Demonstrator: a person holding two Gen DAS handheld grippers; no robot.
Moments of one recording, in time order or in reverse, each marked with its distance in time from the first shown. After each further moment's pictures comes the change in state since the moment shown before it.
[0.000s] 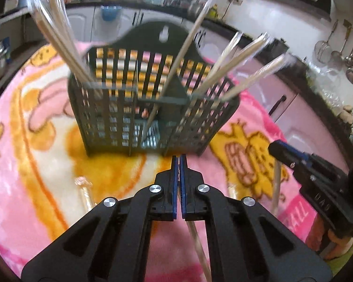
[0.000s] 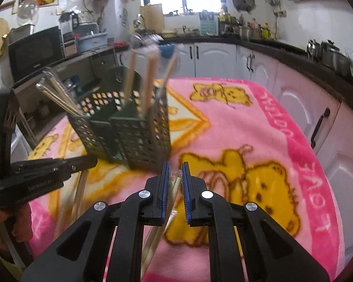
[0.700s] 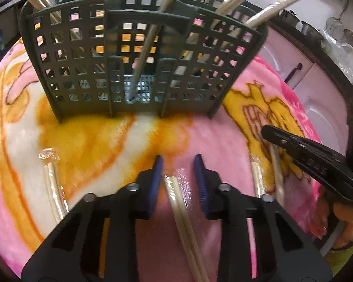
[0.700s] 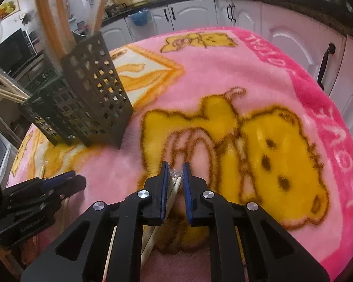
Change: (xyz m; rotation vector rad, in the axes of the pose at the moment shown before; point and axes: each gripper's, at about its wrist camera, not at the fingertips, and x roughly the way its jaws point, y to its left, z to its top) left arm 0.081 -0.011 -0.030 0.016 0.176 0.053; right arm 0.073 -0.049 -0.032 0.187 0.223 -0.025
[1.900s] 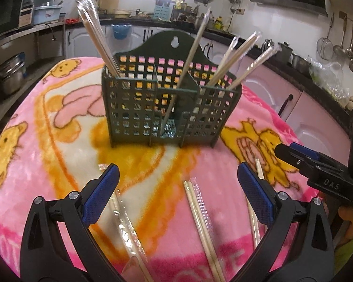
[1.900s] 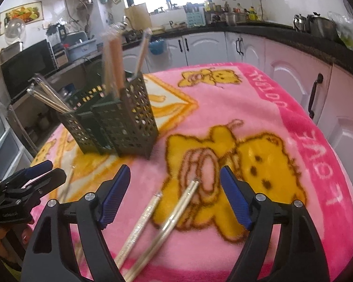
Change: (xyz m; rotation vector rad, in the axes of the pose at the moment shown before) left arm -0.086 0.005 -0.022 0.017 -0.269 0.056; right arm -0.063 0.011 -0.017 -0.049 -0.170 0.046
